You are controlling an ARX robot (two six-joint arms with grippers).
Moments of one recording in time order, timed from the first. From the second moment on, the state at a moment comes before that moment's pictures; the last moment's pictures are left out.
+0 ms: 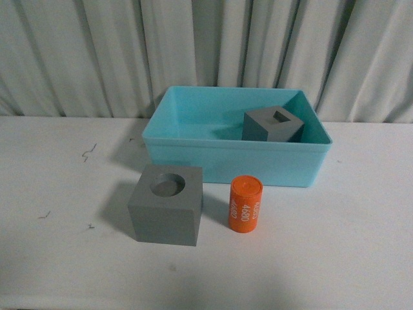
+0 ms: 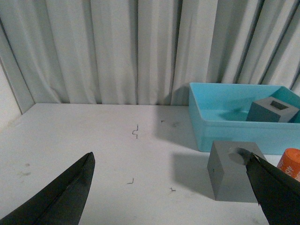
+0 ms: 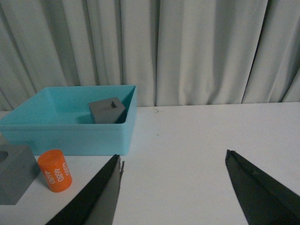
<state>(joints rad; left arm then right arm) 0.00 0.01 0.01 0.00 0.00 -0.01 0.00 0.00 0.01 0.00 0.00 0.01</state>
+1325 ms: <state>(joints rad) -0.08 1.15 0.57 -0.09 -0.26 -0.47 0.00 0.00 0.01 0.00 0.00 0.01</state>
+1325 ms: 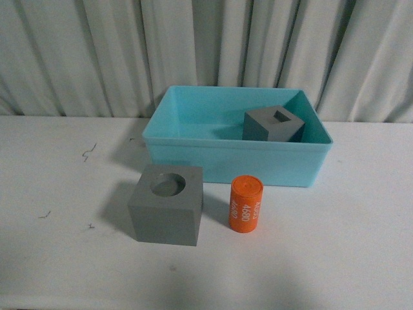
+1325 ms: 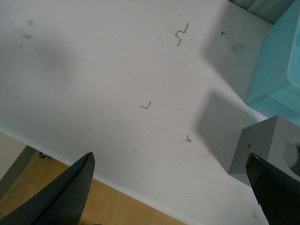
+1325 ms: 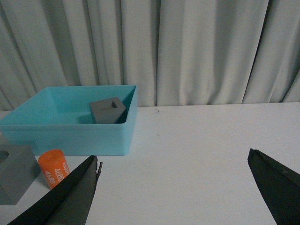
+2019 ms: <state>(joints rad) -0.25 1.58 0.73 0.22 -0.15 -0.33 0.00 0.00 0.01 0.00 0.00 0.01</state>
